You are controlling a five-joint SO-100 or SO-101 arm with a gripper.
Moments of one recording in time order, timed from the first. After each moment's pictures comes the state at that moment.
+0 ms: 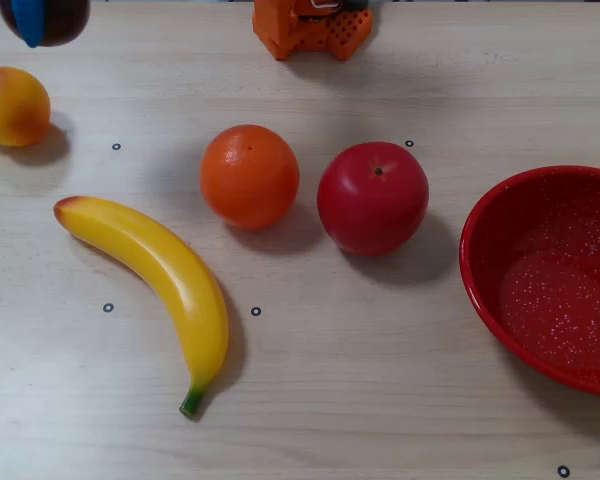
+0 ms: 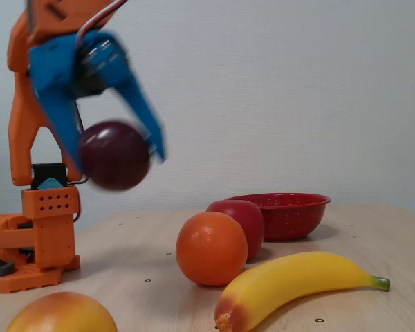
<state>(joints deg) 52.7 93.0 62.3 104.7 -45.3</state>
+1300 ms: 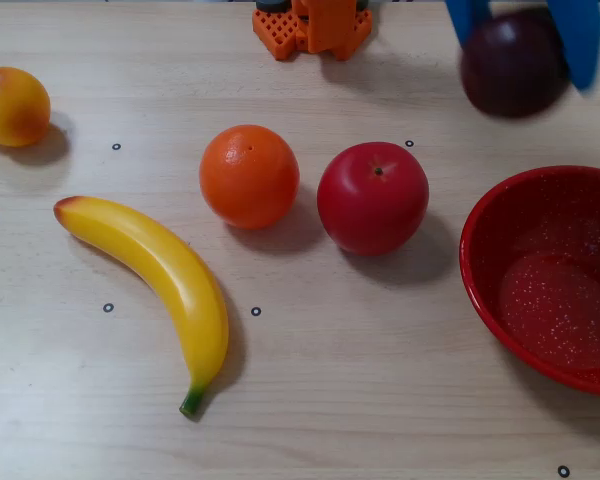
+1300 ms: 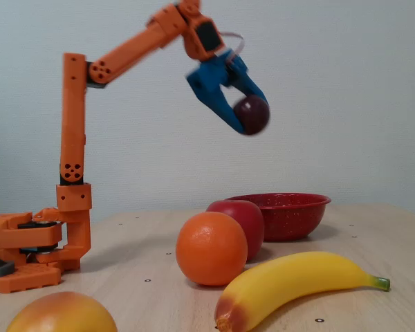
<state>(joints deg) -22.7 83.2 44.0 96.4 -9.1</state>
